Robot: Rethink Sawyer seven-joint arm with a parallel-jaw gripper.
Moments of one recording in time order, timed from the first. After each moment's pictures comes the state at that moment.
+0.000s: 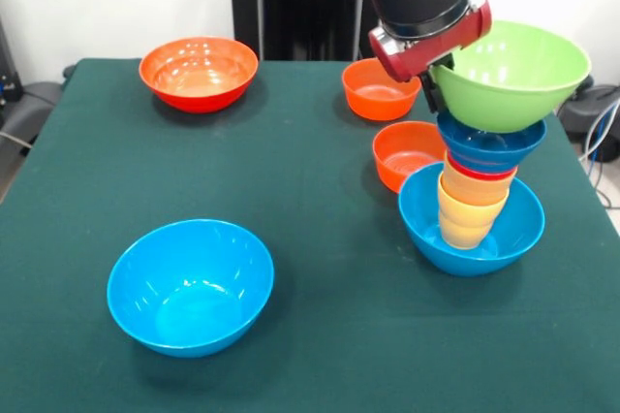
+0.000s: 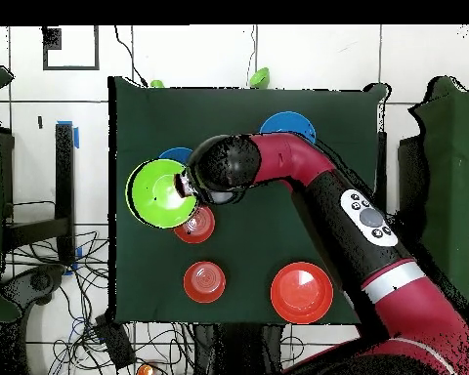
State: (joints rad) arm -0.70 -0.55 0.85 1.63 -0.40 0.96 1.63
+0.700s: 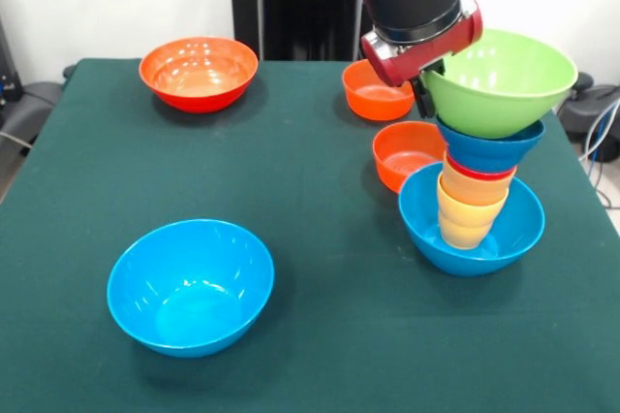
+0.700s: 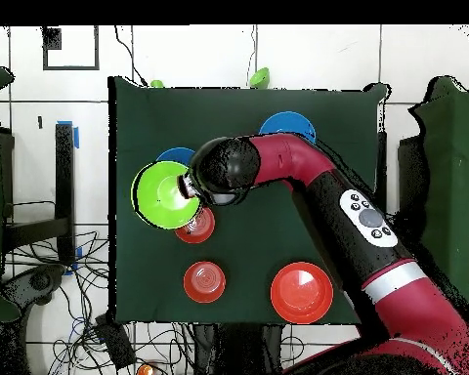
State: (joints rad) arm -0.70 -0.55 0.84 1.63 -0.43 0.96 1.63
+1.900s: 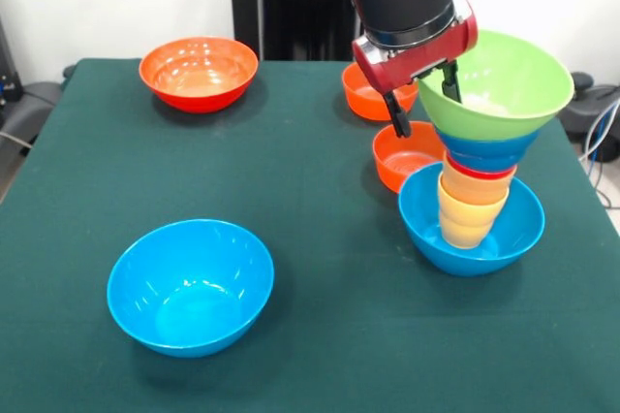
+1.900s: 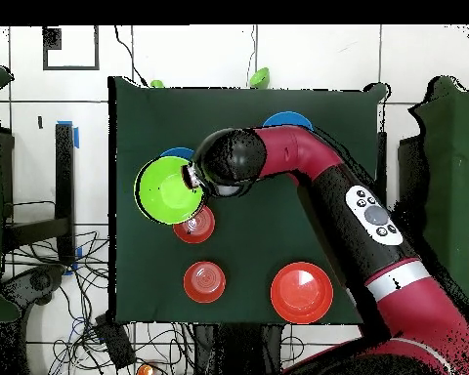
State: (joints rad) arm -0.70 -0.55 0.84 1.58 -0.44 0.96 1.63
